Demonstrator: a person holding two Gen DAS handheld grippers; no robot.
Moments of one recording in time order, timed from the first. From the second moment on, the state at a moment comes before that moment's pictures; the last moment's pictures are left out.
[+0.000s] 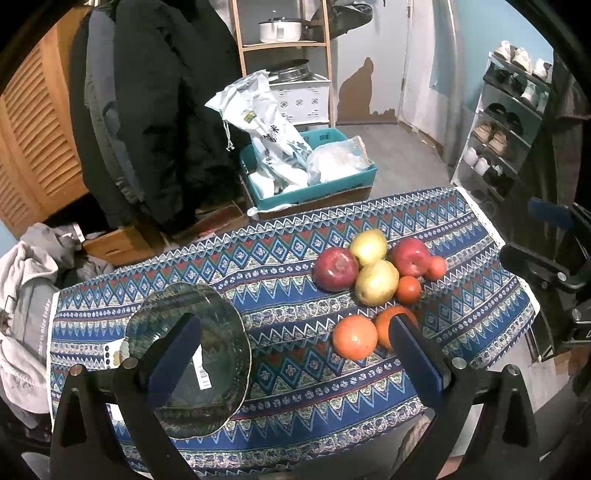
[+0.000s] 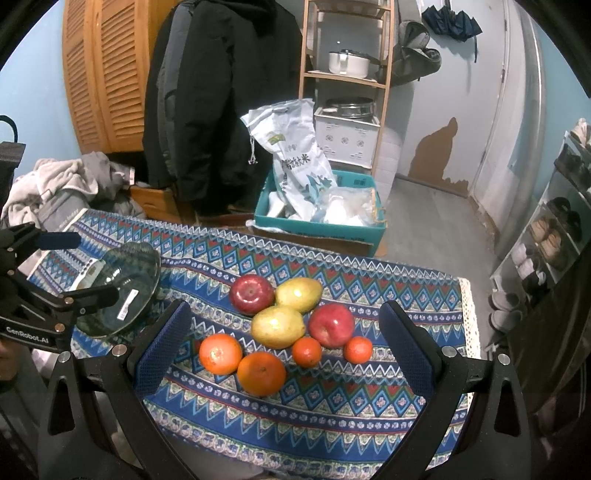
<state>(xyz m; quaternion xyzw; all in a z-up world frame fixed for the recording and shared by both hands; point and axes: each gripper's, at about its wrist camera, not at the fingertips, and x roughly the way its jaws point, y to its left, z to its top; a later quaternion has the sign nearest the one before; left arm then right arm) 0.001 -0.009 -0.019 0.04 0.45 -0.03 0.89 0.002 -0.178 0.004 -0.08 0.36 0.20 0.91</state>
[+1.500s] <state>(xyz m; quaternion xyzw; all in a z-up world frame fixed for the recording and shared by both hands) 0.007 -0.017 -0.036 0.04 0.47 -0.04 0.88 0.004 -0.186 -0.004 -0.08 0.38 0.19 0.90</state>
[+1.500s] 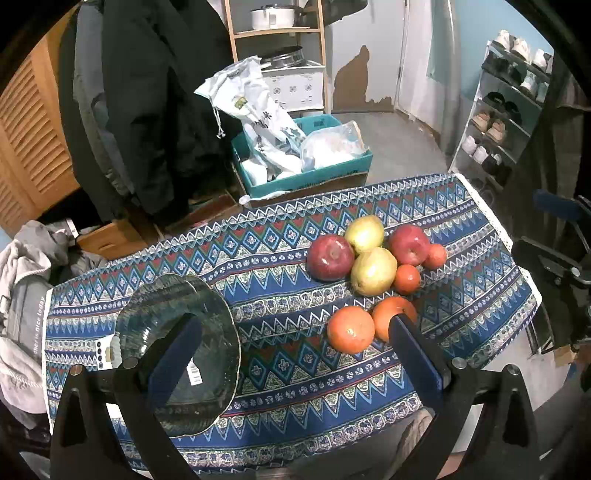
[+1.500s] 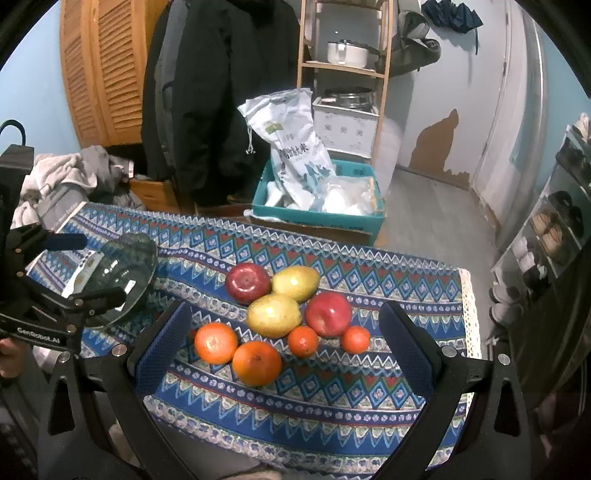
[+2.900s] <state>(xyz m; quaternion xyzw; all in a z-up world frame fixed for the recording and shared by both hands) 0.065 -0.066 -0.193 0.10 0.61 -0.08 0.79 0.066 -0.255 -0.134 -0.08 0.53 0.11 0.84</state>
